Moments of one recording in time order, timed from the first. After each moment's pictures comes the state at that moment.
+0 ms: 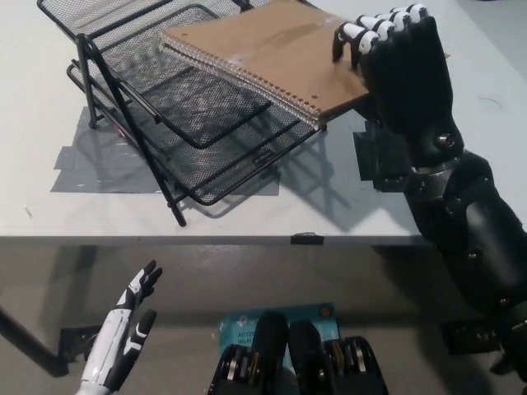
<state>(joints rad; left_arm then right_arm) 0.06 0.20 -0.04 0.04 0.20 -0.35 -0.04 -0.77 -0.24 0.33 0.25 -1.12 -0.19 -0.60</state>
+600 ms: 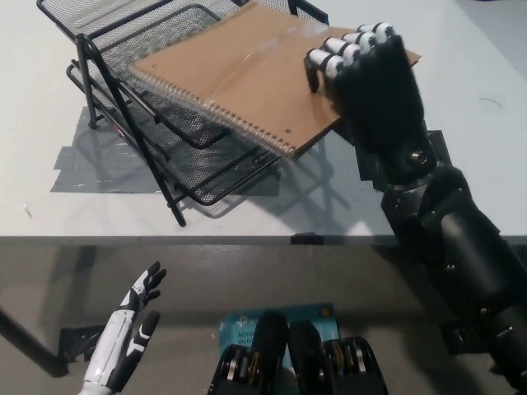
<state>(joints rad) 0.06 0.20 -0.05 0.04 0.20 -0.36 -0.05 -0.77 -0.22 0.40 0.26 -1.19 -0.18 -0.67</state>
